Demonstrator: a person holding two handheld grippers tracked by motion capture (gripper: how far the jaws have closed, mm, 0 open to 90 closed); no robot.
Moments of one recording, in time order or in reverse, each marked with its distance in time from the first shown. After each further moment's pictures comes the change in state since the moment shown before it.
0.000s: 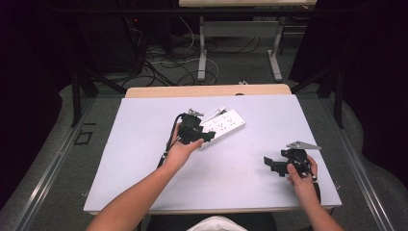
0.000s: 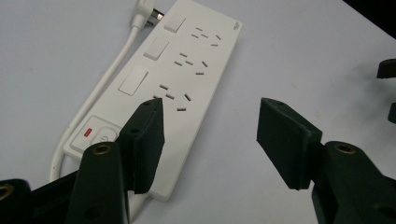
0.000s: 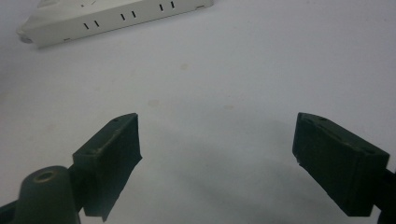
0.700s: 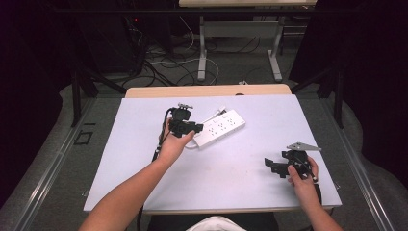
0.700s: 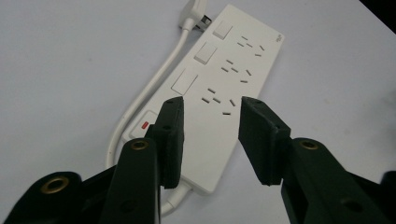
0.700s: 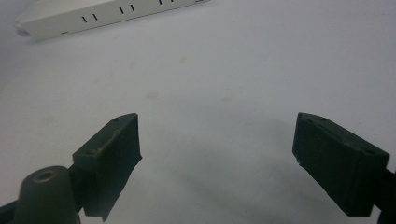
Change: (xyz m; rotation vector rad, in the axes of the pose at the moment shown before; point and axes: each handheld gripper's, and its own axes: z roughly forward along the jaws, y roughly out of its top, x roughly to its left) left arm 0.025 0.009 -0.015 -0.002 0.054 -0.117; right arm 0.000 -0.003 -0.002 0.014 -0.010 -0.004
